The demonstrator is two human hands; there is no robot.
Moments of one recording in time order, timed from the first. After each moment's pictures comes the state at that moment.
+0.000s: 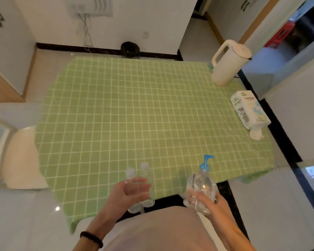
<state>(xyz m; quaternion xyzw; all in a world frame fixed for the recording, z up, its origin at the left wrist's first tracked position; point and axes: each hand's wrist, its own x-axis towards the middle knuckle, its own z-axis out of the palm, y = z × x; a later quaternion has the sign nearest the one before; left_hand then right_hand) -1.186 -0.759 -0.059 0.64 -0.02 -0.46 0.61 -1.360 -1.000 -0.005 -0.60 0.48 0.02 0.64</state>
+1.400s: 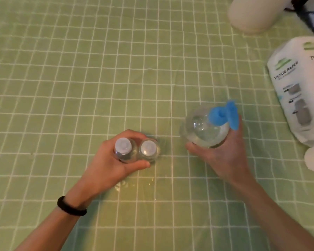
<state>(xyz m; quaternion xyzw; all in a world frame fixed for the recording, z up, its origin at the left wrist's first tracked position) -1.104 -1.156 -0.226 0.80 -0.16 -0.25 0.52 -1.196 -1.424 -0.247 -0.80 0.21 -0.11 0.55</state>
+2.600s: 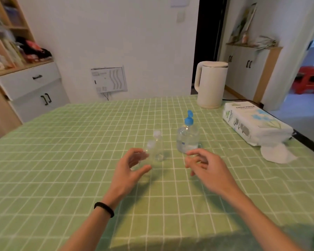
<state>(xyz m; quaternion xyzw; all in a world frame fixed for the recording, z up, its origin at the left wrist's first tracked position) -1.200 -1.112 -0.239 0.78 -0.24 -0.01 0.57 -1.316 -1.358 -0.211 -0.83 0.11 -0.16 0.53</state>
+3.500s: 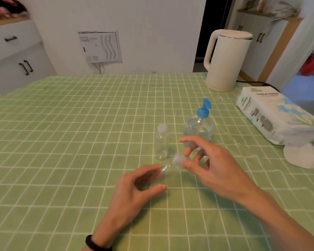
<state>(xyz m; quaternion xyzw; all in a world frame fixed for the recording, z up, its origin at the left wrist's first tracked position) -1.207 -1.123 -0.267 0.75 -0.25 -0.10 0.61 -1.269 -1.365 -0.198 -0.91 -0.03 -0.11 0.39</state>
